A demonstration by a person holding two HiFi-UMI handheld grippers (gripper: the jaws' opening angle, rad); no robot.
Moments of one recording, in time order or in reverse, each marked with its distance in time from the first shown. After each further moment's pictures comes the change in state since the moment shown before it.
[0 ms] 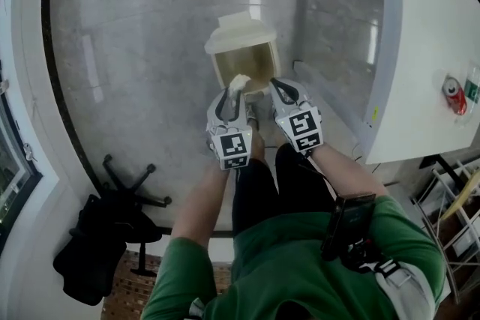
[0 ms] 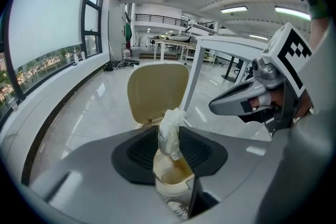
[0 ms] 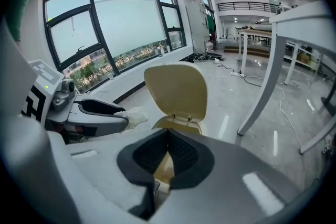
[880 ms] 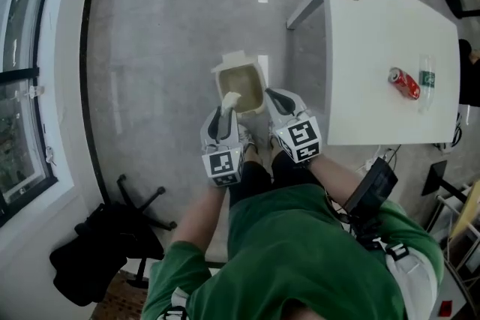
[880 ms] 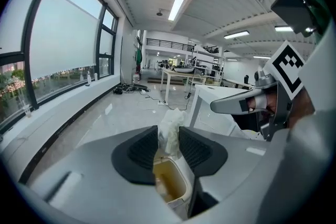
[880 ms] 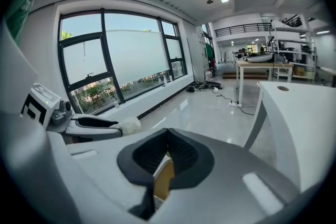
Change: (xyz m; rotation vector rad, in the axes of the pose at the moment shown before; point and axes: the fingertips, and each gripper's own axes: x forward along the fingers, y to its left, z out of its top) left arm -0.148 -0.025 0.158 -0.077 -0.257 0.083; right arm -0.169 0.012 0.154 -0.025 -0.291 -0.005
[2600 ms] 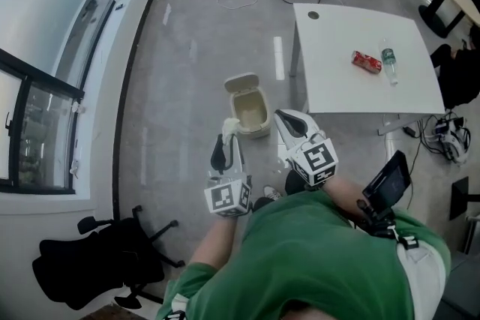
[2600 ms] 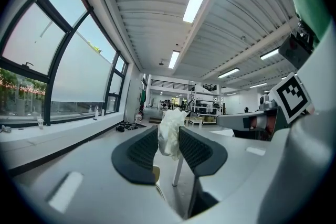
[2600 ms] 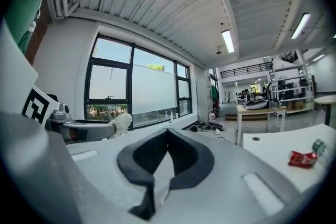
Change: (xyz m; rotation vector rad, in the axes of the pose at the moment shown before) left arm -0.301 -0.093 0.070 -0.035 -0.489 0.047; right arm -0.281 0.140 0.055 -0.171 -0.416 -0.004
